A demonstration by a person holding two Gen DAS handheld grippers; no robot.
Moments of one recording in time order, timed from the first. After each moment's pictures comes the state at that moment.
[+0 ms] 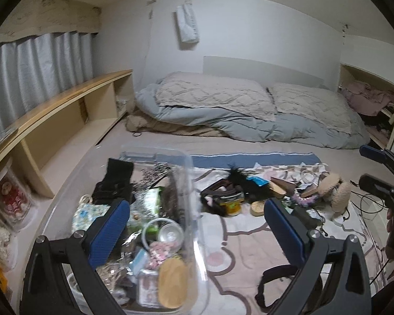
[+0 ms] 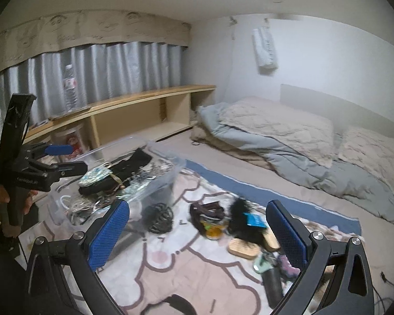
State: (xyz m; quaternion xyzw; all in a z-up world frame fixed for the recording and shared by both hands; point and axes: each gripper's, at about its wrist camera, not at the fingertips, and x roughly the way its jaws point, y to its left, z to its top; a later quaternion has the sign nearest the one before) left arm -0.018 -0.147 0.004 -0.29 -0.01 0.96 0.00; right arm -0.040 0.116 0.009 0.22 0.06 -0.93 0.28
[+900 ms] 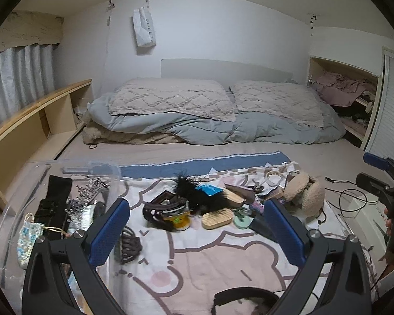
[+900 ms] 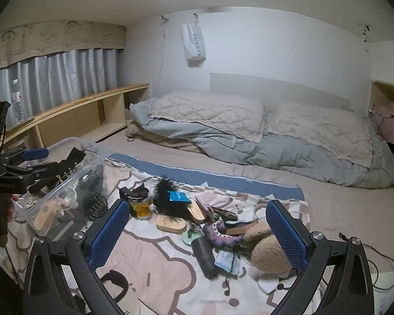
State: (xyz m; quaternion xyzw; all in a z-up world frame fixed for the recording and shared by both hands) left arm -0.058 -0.046 -0.012 -0.28 0.00 0.96 0.08; right arm -0.034 0.233 -0.014 0.24 0.03 -0.96 0.13
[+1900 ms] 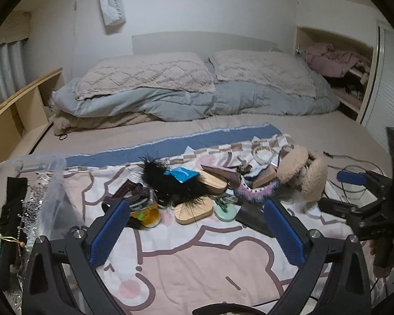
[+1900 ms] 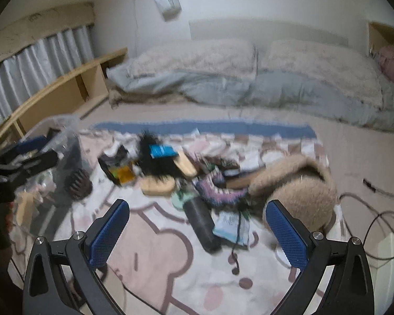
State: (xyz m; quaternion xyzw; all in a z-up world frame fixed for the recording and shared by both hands) left arm -0.119 0.021 -0.073 -0.34 0.04 0.93 0.12; right arm -0.104 0.256 -0.121 0.40 -0.04 -0.91 0.12
